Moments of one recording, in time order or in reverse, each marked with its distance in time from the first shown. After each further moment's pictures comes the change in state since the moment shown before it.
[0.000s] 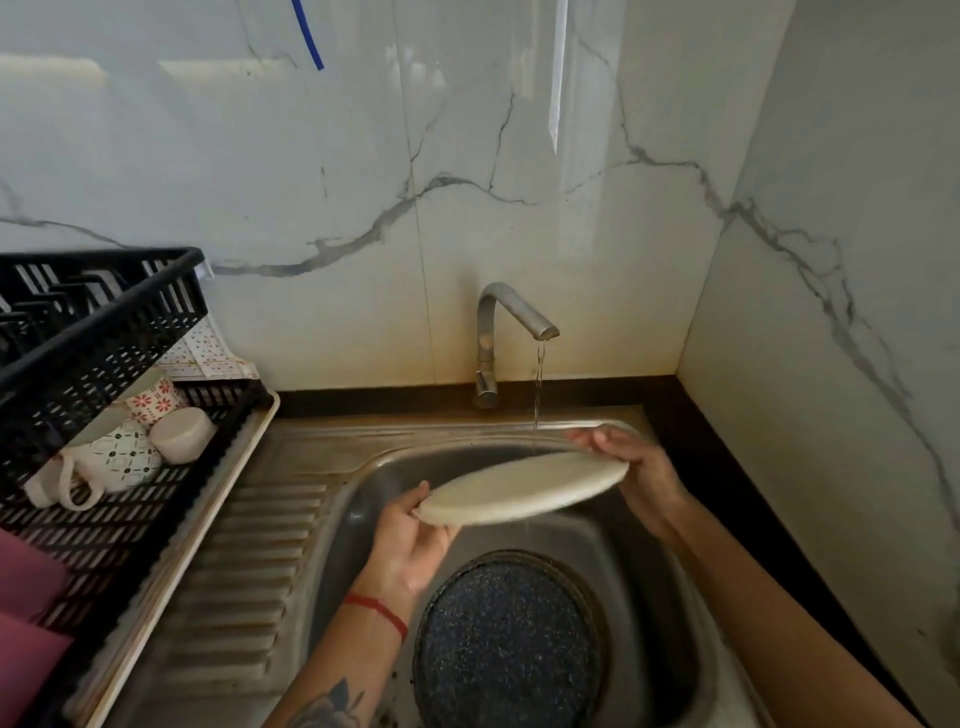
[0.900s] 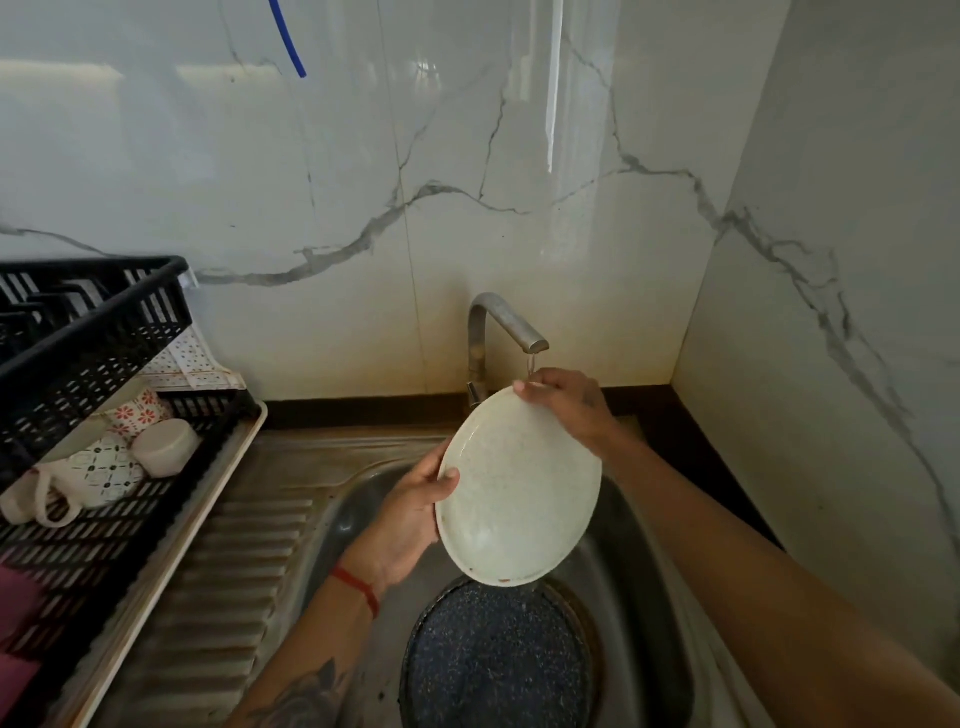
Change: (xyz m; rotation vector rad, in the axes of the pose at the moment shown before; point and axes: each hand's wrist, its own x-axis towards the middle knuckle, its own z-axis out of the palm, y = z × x) left_hand 0.010 0.013 0.021 0.807 -0.352 0.243; right_hand 0.075 -0.041 0.046 -0.800 0.079 -0.080
